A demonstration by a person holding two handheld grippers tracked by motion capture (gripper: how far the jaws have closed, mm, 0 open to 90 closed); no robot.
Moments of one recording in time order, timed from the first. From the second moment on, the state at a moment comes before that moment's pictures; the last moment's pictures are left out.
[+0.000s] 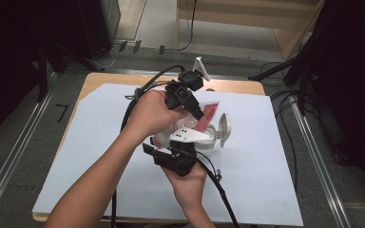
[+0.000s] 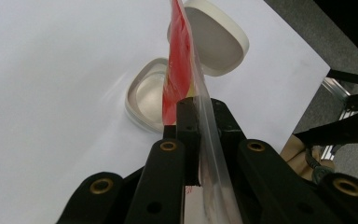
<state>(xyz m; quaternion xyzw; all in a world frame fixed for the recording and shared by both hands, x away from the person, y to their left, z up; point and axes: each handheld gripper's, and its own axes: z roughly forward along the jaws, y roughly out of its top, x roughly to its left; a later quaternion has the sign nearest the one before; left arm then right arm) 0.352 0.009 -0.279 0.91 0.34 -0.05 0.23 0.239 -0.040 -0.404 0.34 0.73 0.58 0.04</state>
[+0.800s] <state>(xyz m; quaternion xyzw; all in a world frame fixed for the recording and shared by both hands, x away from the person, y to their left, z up) 0.353 0.003 -0.276 0.92 0.33 -0.03 0.22 0.240 -0.043 -0.400 0.34 0.73 0.59 0.02</state>
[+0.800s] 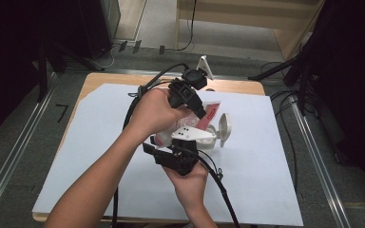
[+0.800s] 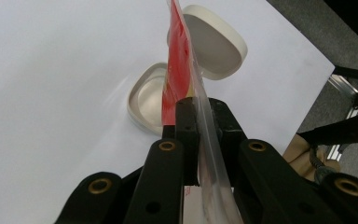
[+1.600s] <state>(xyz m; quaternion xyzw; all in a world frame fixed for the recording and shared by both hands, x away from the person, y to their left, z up) 0.337 0.053 -0.297 0.89 0.34 -0.05 0.31 0.236 -0.027 -0.424 0.32 0.77 0.55 0.04</state>
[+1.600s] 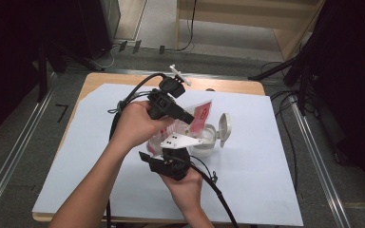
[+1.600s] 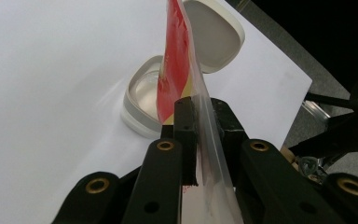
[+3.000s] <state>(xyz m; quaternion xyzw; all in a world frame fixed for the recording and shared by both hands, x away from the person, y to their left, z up) 0.326 0.104 -0.323 0.87 0.34 -0.06 0.35 0.234 -0.020 -0.462 0.30 0.80 0.52 0.03</state>
